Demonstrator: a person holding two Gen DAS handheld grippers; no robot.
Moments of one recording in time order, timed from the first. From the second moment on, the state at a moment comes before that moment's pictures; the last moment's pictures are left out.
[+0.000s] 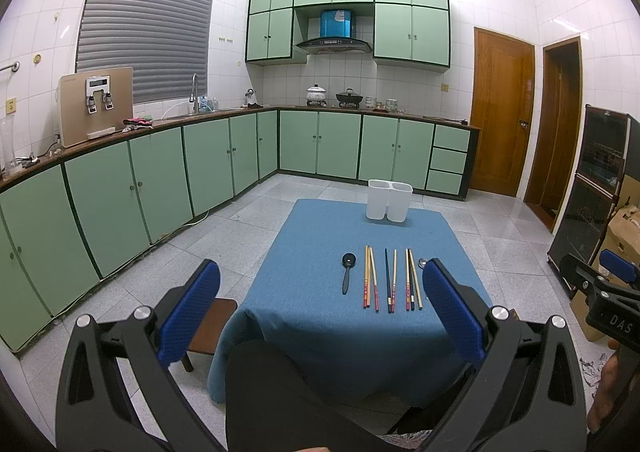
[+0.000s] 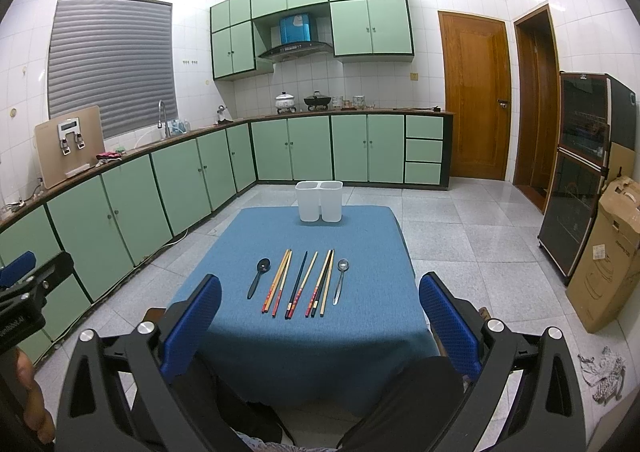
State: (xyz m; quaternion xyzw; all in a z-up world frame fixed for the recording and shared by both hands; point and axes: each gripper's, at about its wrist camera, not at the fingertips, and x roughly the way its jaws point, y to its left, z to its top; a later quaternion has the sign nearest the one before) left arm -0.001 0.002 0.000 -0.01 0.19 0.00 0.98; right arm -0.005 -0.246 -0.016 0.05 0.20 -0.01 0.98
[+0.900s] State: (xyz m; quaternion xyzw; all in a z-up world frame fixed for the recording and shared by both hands) left arm 0.001 0.003 -0.002 -0.01 0.19 0.00 0.98; right arm -0.005 -0.247 -0.016 0.05 0.20 -0.01 0.98
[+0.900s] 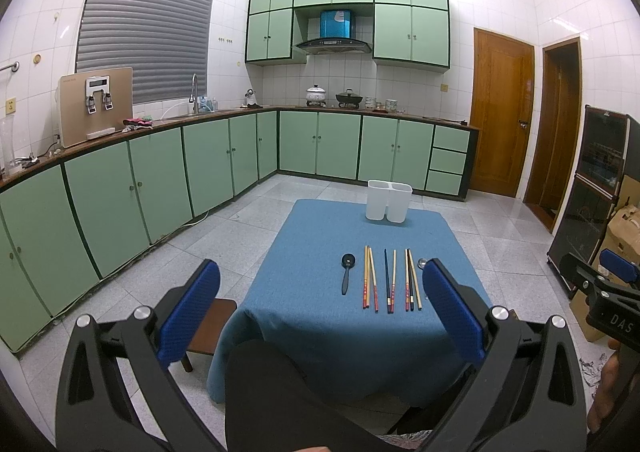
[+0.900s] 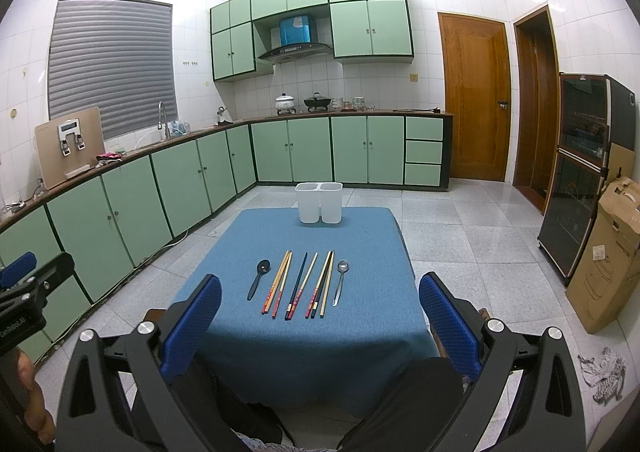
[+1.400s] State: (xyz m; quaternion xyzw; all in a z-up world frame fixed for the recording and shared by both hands) left arm 0.001 0.003 -0.002 -0.01 0.20 0.00 0.98; right arm -0.004 -0.247 -0.016 0.05 0.20 -0.01 0.98
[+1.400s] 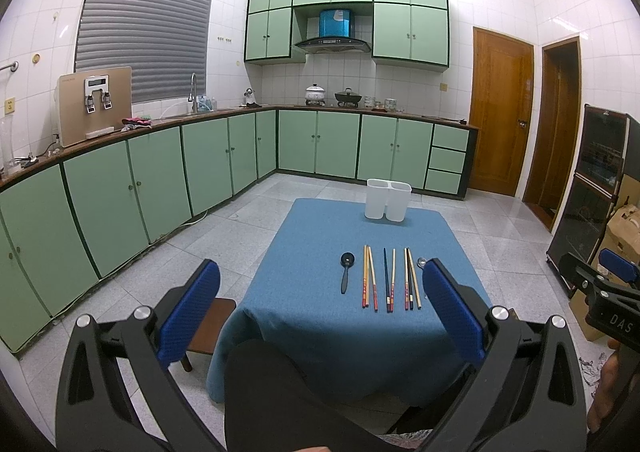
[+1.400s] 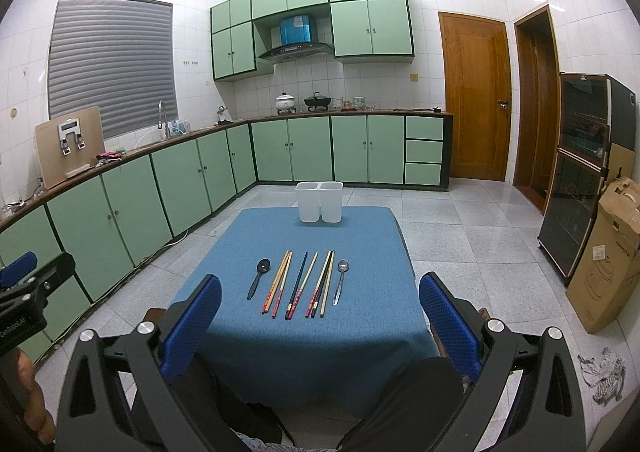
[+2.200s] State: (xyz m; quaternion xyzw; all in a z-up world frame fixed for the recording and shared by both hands) left arm 0.061 -0.004 -0.050 0.00 0.24 -0.04 0.97; right arm 0.031 -0.249 -0.044 0.04 0.23 -0.01 0.97
